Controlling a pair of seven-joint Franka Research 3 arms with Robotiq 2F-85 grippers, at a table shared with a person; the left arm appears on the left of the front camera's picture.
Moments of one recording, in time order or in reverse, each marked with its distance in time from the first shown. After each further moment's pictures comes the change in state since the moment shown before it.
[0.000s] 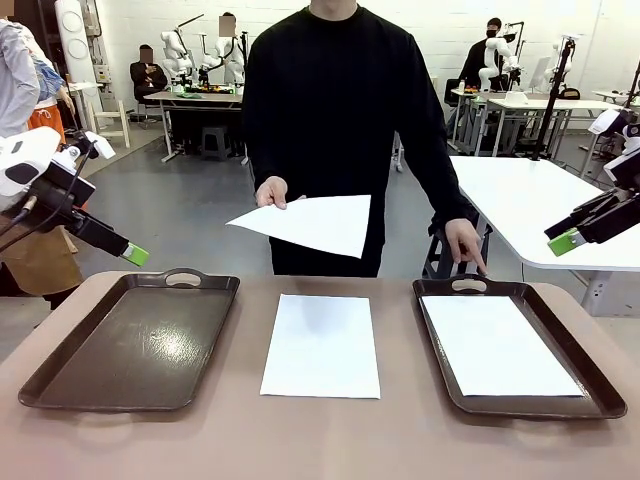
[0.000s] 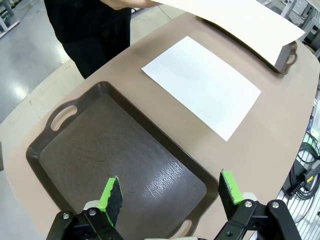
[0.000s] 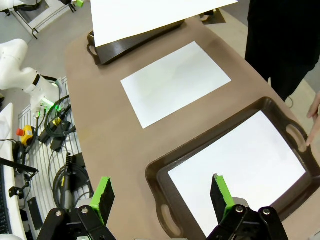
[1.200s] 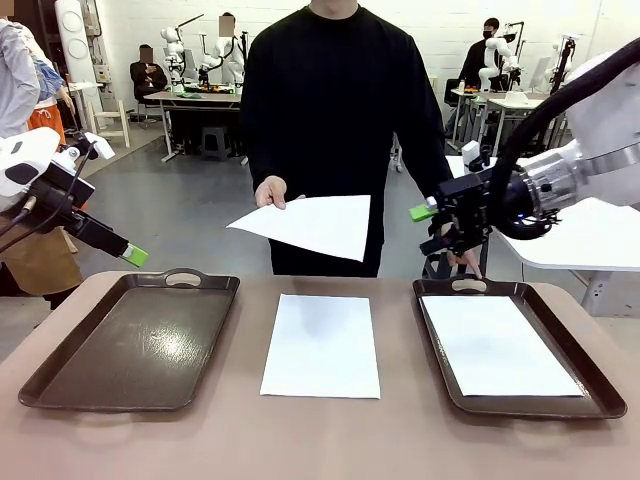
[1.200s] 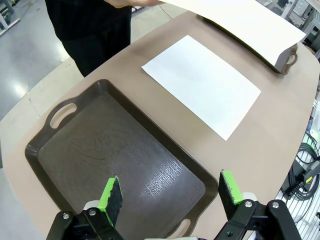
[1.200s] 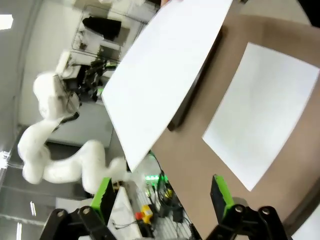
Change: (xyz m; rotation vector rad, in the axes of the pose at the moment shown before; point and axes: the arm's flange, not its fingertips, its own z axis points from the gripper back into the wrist) left arm -0.001 -0.001 0.000 0.000 0.005 0.009; right arm 0.083 -0.025 -0.162 0.432 -0.091 -0.721
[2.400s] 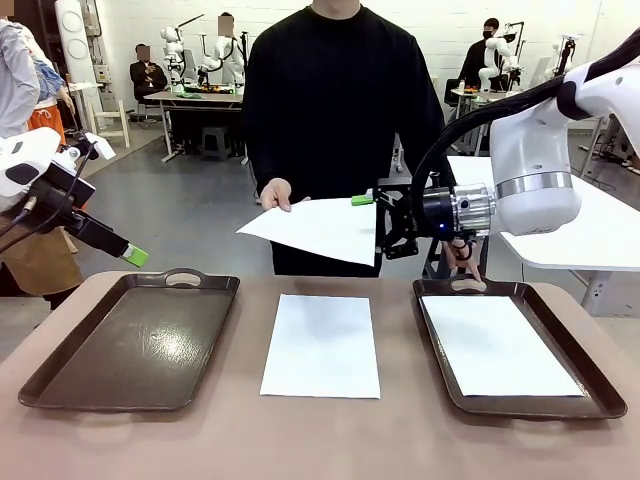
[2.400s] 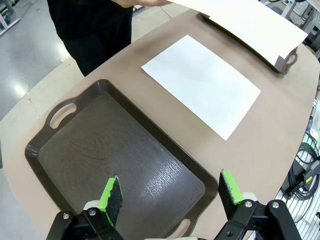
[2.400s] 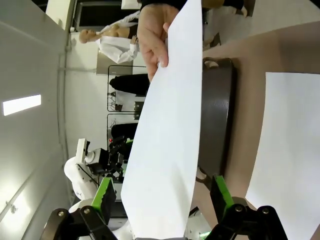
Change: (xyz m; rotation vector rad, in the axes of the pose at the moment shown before) left arm 0.000 -0.001 0.000 0.000 0.001 -0.001; right arm 0.048 -0.039 -0.094 0.178 -0.210 -0.320
